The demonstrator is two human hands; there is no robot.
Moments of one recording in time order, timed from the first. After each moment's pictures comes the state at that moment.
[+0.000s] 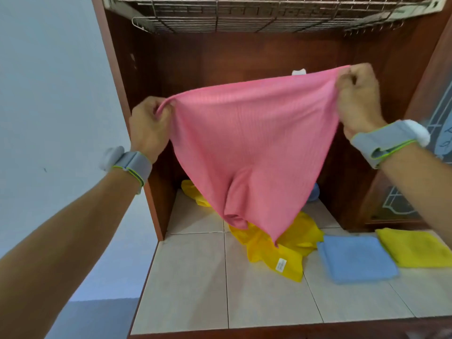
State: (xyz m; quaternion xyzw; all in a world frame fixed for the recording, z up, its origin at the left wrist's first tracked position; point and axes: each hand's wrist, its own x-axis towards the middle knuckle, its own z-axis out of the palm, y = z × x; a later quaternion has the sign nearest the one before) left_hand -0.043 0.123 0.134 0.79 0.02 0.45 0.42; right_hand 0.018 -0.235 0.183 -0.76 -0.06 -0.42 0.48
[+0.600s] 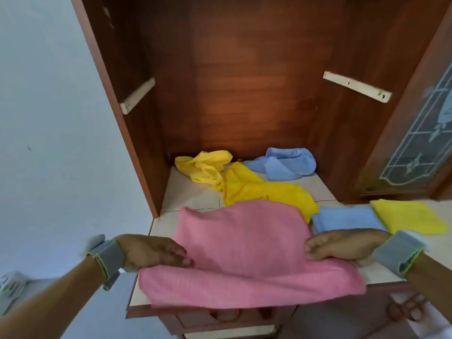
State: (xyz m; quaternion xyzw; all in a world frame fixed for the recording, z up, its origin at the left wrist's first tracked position) left_hand -0.144 0.133 -0.061 0.80 -0.03 -0.45 0.39; right_hand -0.085 -0.292 -0.049 -0.85 -0.14 0.44 0.24
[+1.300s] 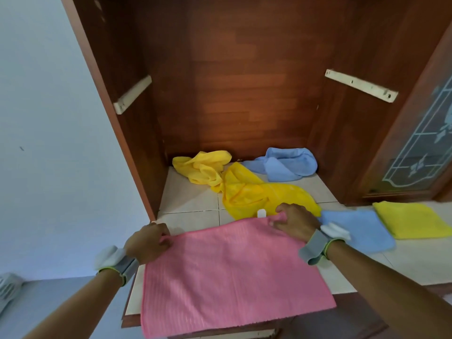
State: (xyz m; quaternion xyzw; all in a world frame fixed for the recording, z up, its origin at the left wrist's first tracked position) left_hand -0.105 0.154 -0.124 0.99 0.06 -0.08 0.09; right_hand -0.012 -0.228 -0.119 -0.98 -0.09 0.05 0.19
